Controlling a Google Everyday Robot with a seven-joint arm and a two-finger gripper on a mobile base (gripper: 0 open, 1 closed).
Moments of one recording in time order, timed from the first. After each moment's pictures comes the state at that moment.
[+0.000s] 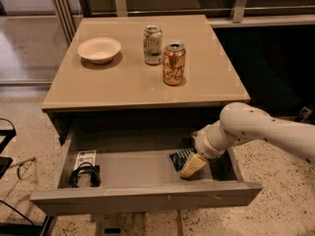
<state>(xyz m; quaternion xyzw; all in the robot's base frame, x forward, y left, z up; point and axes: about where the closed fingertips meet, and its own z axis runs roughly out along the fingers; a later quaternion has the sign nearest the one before) 0.538 -0.117 0.592 -0.57 0.78 0.14 0.22</state>
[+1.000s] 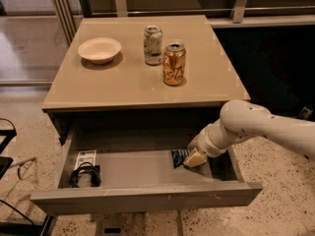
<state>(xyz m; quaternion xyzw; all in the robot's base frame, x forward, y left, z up) 0.537 -0.127 0.590 -0.57 0.79 0.13 0.19</state>
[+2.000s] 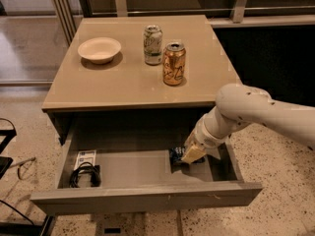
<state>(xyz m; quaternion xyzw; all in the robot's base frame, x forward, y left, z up) 0.527 -0.112 0.641 -0.59 0.78 0.12 0.17</state>
